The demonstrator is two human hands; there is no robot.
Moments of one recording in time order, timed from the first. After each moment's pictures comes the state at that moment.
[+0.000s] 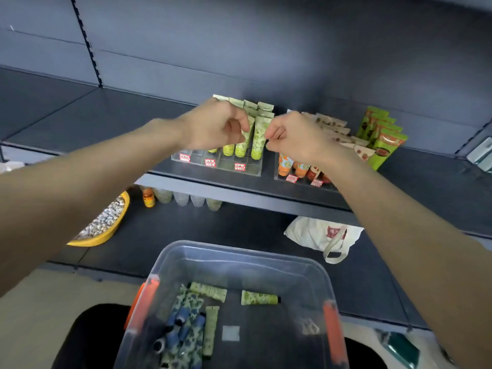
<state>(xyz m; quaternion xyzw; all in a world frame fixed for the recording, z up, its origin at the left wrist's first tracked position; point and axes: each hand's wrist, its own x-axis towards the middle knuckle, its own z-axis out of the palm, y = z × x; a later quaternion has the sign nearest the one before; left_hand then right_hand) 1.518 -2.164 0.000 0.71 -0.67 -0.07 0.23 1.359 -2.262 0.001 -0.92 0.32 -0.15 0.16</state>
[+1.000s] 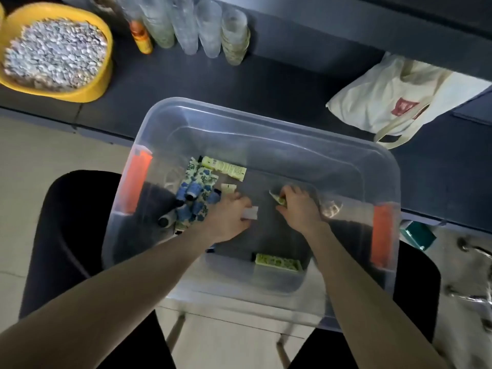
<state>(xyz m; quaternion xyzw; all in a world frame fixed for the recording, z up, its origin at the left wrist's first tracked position) 1.384 -2.035 -0.387 0.75 -0.51 -0.41 0.10 1.242 -2.161 -0.392 -0.84 0.42 0.23 0.24</state>
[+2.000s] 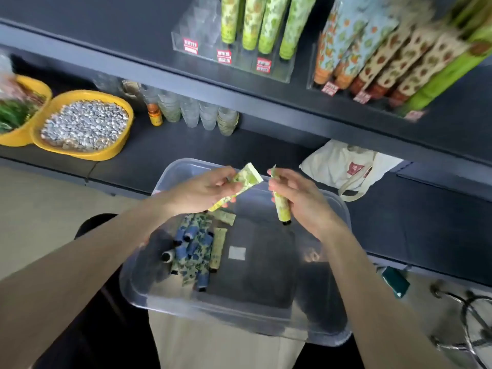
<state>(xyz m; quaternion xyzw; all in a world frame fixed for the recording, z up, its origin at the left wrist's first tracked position) 1.454 -2.057 -0.212 0.67 -0.46 -0.48 0.34 1.274 -2.170 -0.203 -0.63 0.42 -0.10 0.65</state>
